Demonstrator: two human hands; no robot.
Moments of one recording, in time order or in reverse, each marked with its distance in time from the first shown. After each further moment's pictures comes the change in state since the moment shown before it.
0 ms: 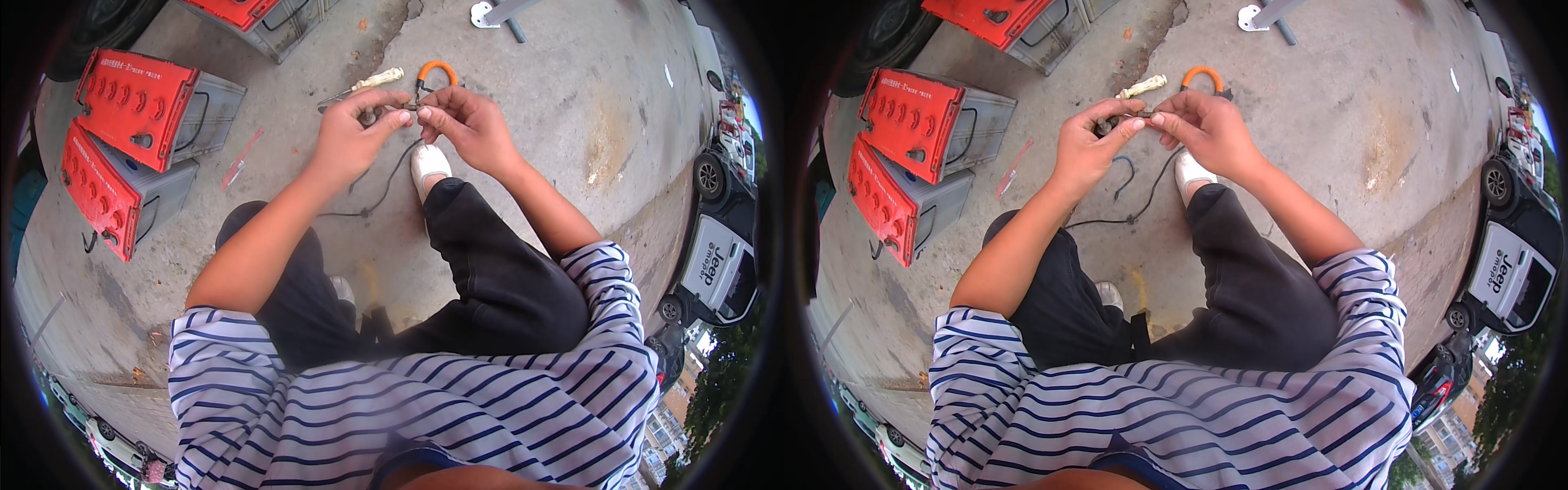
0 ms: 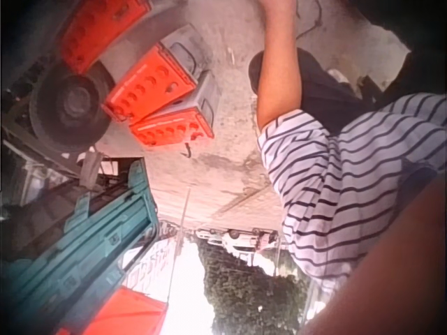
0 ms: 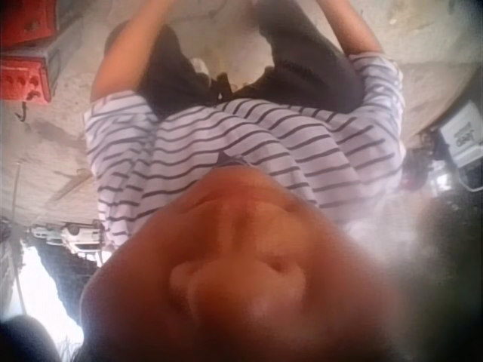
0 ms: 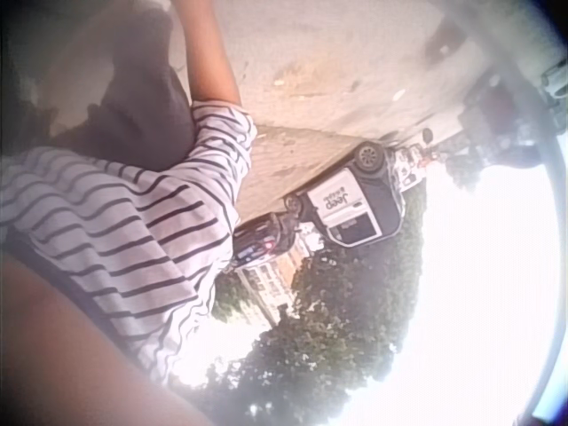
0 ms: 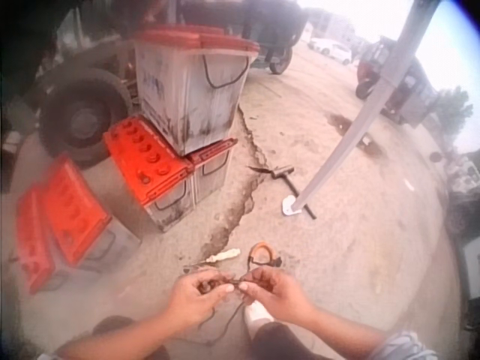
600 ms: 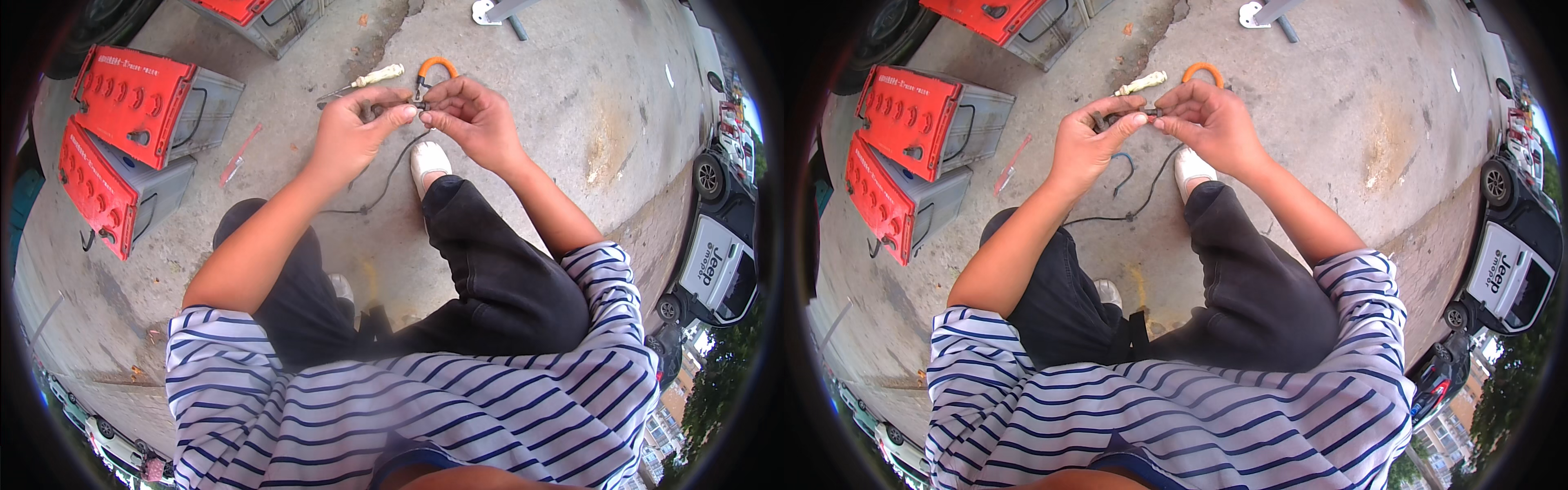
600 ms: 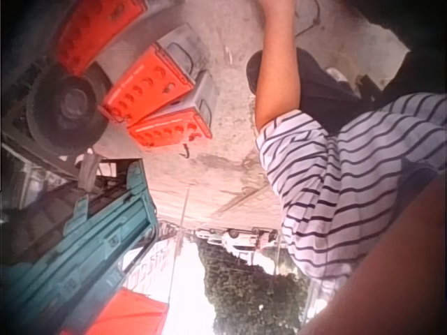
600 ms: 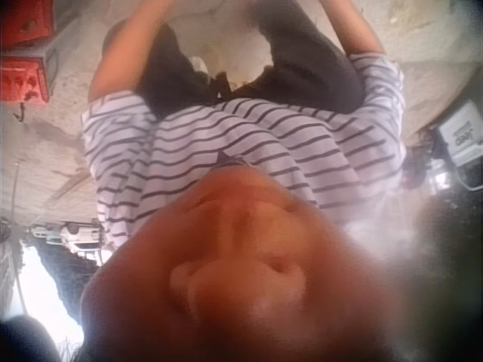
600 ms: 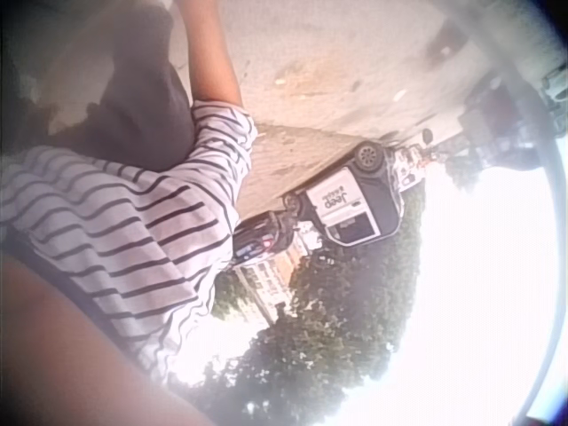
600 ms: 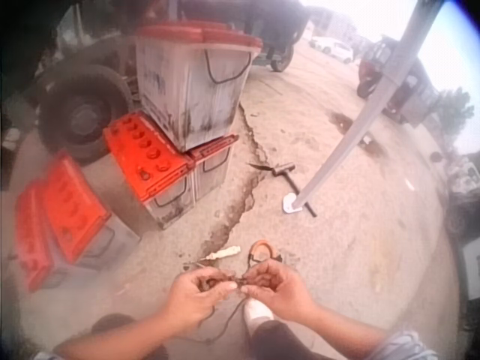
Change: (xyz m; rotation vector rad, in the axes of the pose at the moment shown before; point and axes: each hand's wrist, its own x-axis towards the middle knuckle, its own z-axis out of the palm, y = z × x) left_hand -0.002 0.008 0.004 -0.181 0.003 -0.070; right_hand -0.001 0.001 0.000 0.123 0.041 -0.085
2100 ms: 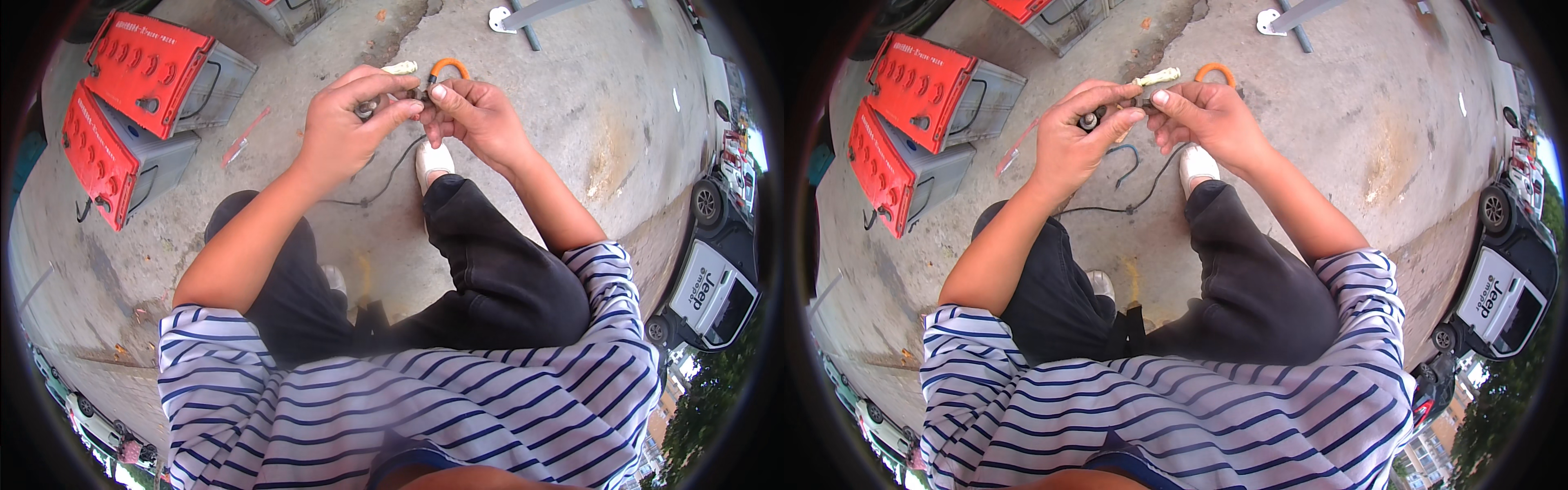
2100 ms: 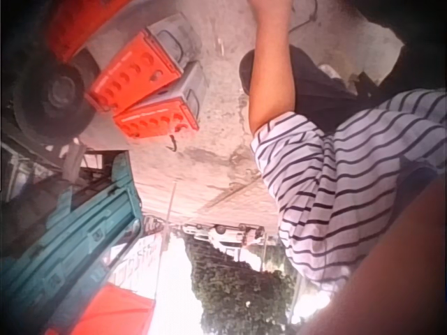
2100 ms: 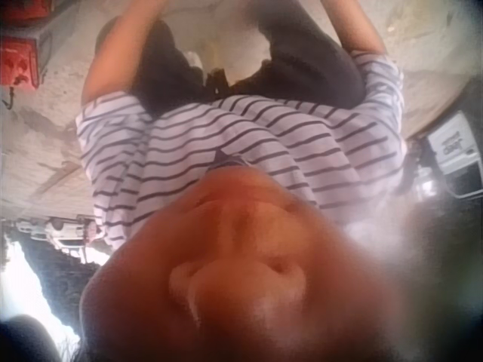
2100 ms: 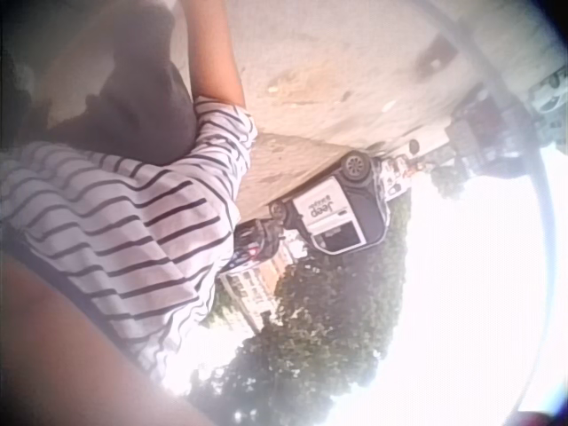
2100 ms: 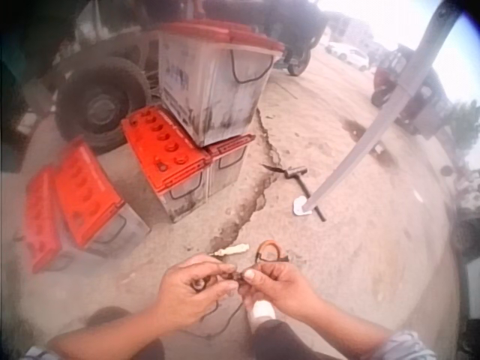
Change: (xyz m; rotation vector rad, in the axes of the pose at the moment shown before) left_hand -0.022 0.023 -0.010 0.375 0.092 0.380; right_hand 0.005 -0.026 0.012 0.281 -0.208 0.272
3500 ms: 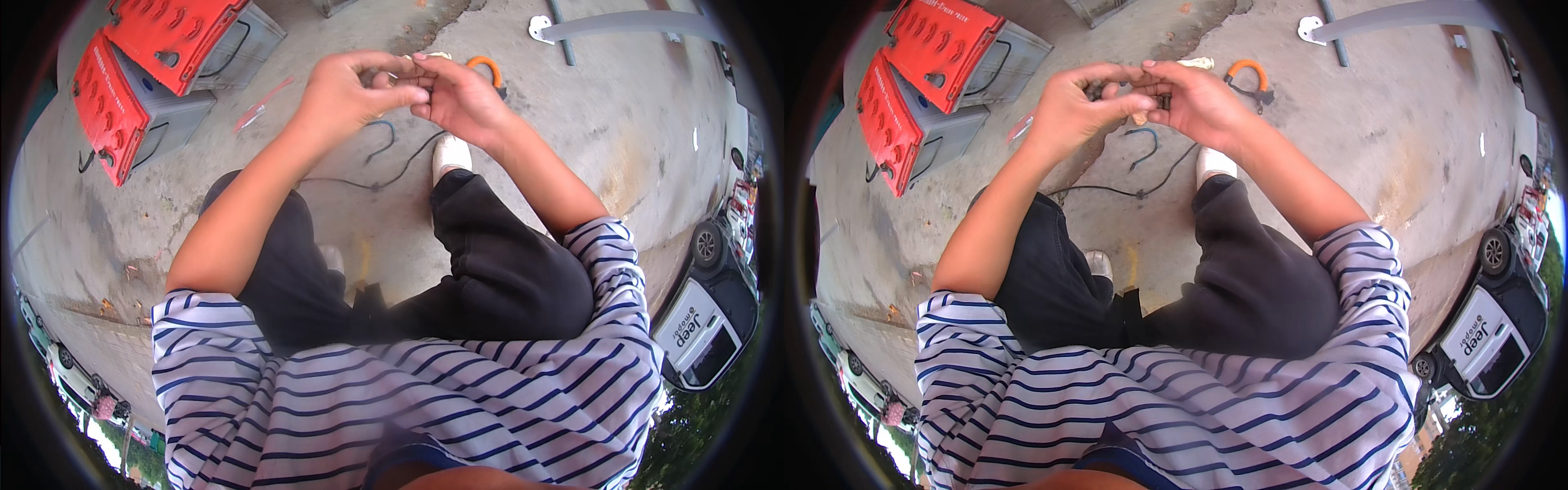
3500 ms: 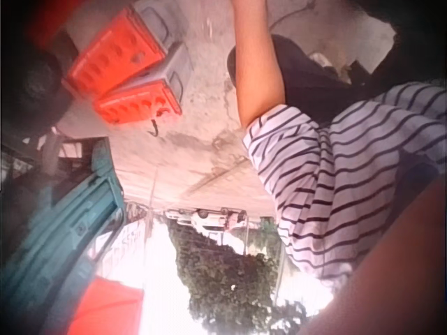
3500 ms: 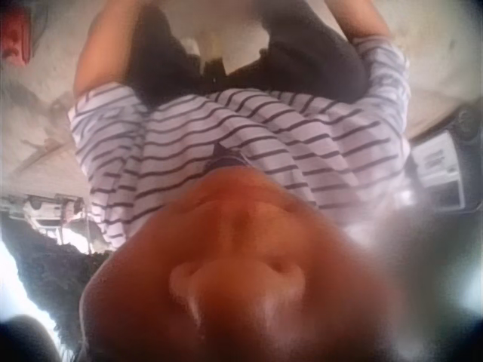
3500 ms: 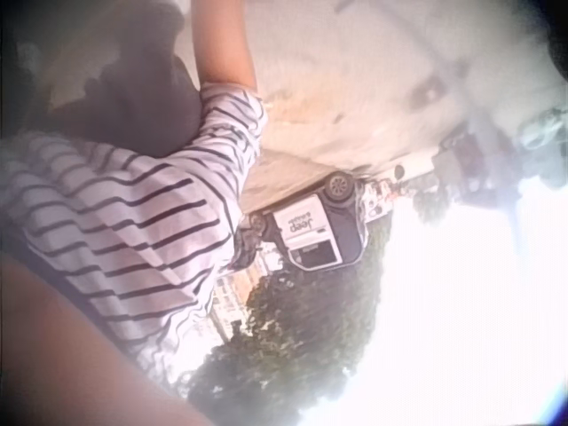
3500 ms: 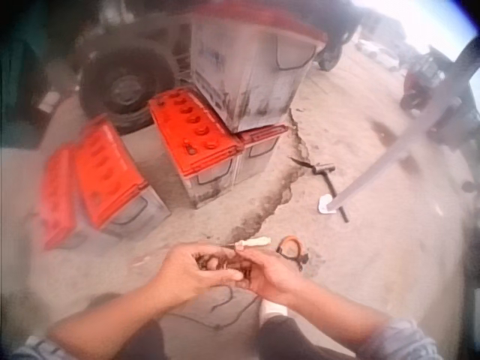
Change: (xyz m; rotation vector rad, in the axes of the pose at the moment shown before) left_hand 0.005 -0.010 -0.034 0.050 -0.028 -0.426; right_hand 0.068 0.030 0.011 0.355 -0.171 0.217
